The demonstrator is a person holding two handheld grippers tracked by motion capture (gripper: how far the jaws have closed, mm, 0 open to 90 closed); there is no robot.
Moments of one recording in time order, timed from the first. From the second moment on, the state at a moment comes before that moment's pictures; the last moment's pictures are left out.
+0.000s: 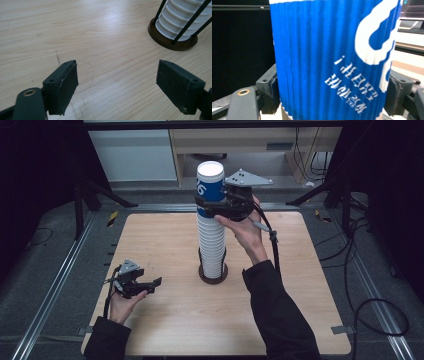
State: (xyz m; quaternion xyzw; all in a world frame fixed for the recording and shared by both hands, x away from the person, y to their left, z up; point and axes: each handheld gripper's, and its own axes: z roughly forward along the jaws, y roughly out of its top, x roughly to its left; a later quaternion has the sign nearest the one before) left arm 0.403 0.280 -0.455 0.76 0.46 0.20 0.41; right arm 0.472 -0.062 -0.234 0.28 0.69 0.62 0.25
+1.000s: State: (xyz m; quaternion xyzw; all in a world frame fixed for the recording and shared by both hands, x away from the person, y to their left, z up) left arm 0.402 0.279 -0.454 0.77 0.46 0.20 0.41; right arm 0.439 -0.123 -0.206 0.28 0.67 0.62 0.30
